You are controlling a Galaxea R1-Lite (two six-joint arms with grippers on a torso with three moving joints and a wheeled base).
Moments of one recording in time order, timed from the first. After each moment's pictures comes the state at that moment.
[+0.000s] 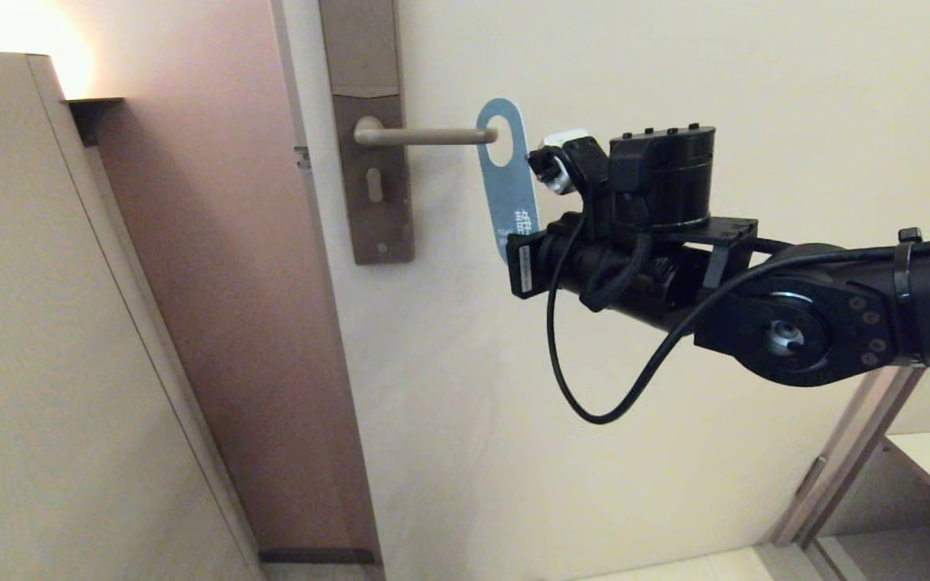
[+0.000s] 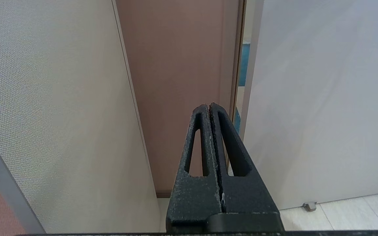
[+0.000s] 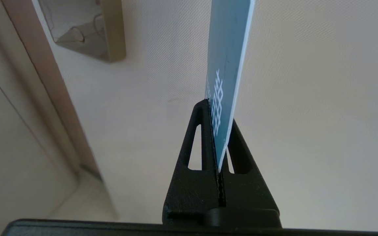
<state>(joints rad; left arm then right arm) 0.01 0.00 0.00 0.01 0.00 0.00 0.68 1.93 -1.39 -0.34 -0.22 0.00</state>
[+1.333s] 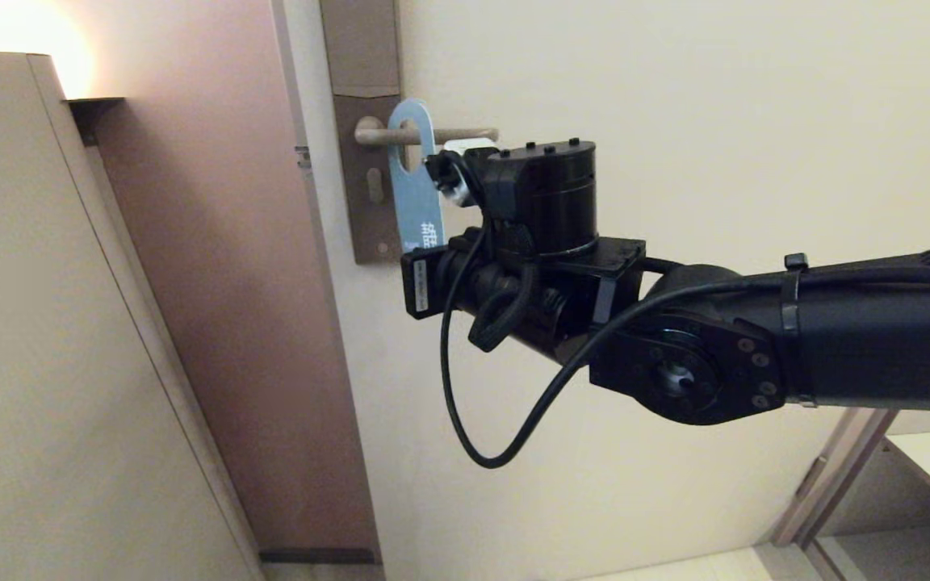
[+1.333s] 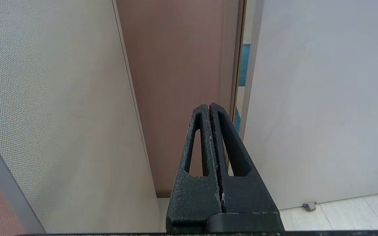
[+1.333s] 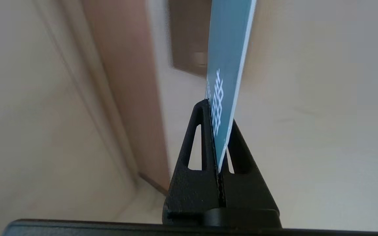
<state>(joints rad) 0.01 0.00 0.00 0.01 0.00 0.00 0.86 2.05 -1.57 -0.32 -0.26 0.13</state>
